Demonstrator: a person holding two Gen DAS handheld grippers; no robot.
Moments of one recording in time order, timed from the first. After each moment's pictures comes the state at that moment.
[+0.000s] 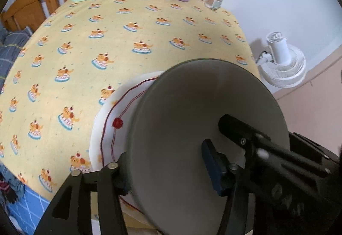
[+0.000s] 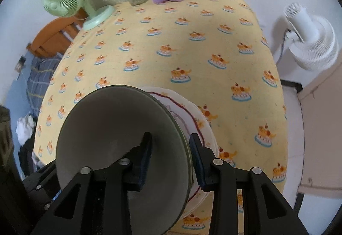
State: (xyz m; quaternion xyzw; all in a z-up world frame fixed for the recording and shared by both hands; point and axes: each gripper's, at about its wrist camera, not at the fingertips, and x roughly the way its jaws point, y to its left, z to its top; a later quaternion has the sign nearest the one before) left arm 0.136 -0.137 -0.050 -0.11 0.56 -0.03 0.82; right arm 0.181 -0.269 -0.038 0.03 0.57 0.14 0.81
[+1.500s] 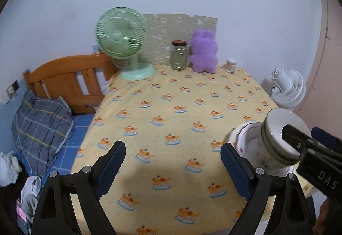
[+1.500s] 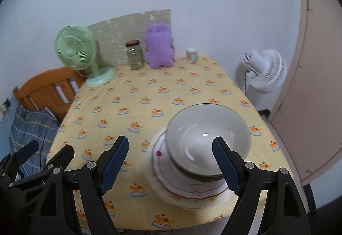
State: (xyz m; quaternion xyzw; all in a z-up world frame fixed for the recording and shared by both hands) left arm 0.046 0.048 0.022 0.01 0.34 -0.03 0.94; right arm 0.052 -0.144 0.042 0.05 0.36 -0.02 0.93
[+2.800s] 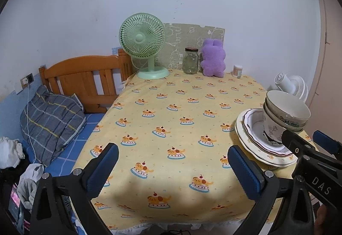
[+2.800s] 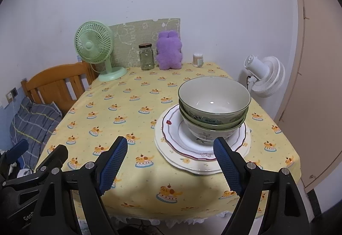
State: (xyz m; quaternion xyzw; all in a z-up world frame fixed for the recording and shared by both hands) left arm -0.037 0.071 -0.014 -0.01 0.28 0.00 0.96; right arm -0.035 -0.121 -0.002 0.03 0.30 -0.01 0.95
